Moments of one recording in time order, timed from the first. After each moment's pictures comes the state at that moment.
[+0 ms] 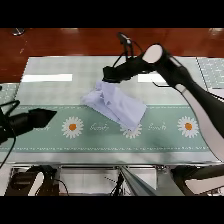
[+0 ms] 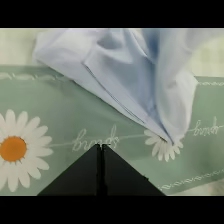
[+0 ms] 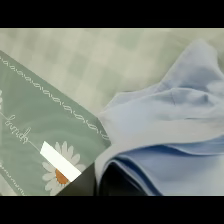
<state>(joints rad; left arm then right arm) 0.07 -0.38 0.61 0.94 -1.16 -1.52 0.47 -1.69 1.64 -0.85 0.99 1.49</state>
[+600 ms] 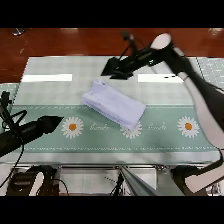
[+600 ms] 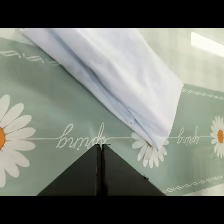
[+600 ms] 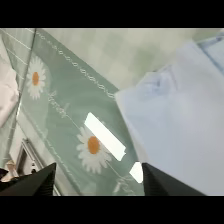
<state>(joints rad) 0.07 -0.29 0.43 0.83 -1.05 -1.54 0.30 -1.74 1.79 -0.69 1.31 1.44</state>
